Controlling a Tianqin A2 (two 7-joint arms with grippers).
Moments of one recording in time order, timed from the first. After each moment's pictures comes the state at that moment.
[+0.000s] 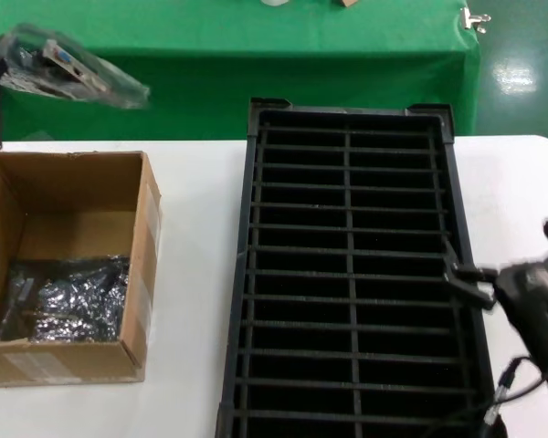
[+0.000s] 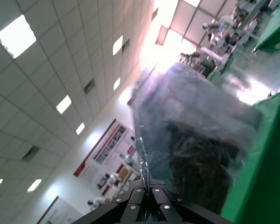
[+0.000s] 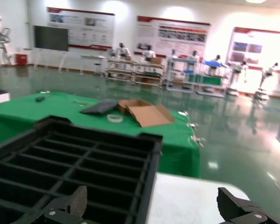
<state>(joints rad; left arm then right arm) -0.65 -0.46 1.24 -1.01 -2.11 0.88 1.28 0.12 0.43 -1.78 1.60 1.92 0.07 -0.04</state>
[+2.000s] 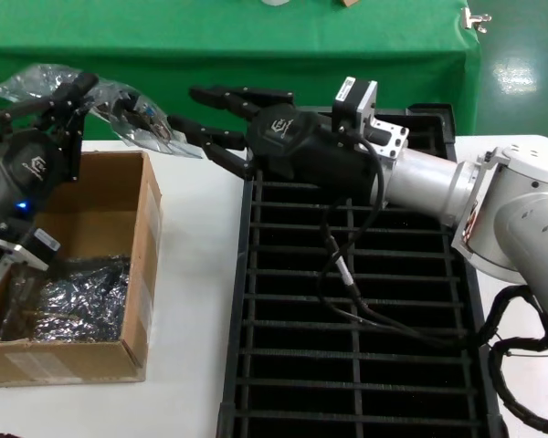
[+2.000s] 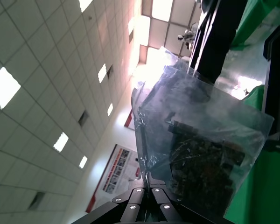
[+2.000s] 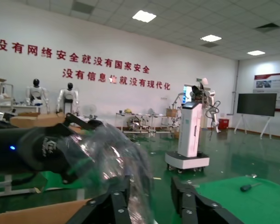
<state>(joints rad) -0.69 -0.33 1.23 -0.85 -2.11 1.03 1.71 1.34 0.01 -1.73 0.02 1.94 -1.16 -0.66</state>
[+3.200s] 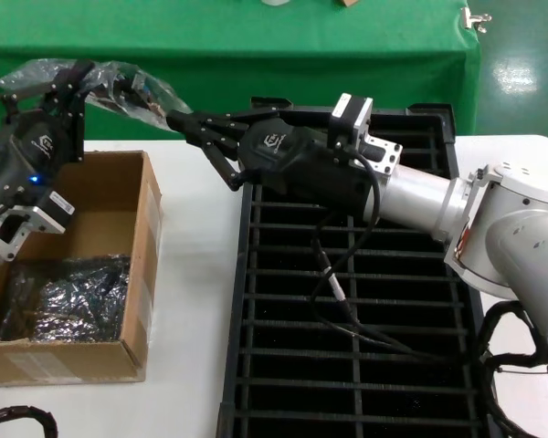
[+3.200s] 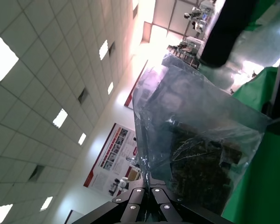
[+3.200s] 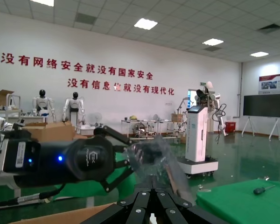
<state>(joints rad) -0.79 -0.29 1.23 -0.72 -2.10 0.92 1.76 1.30 0.00 -1.69 0.03 1.92 -1.20 -0.65</state>
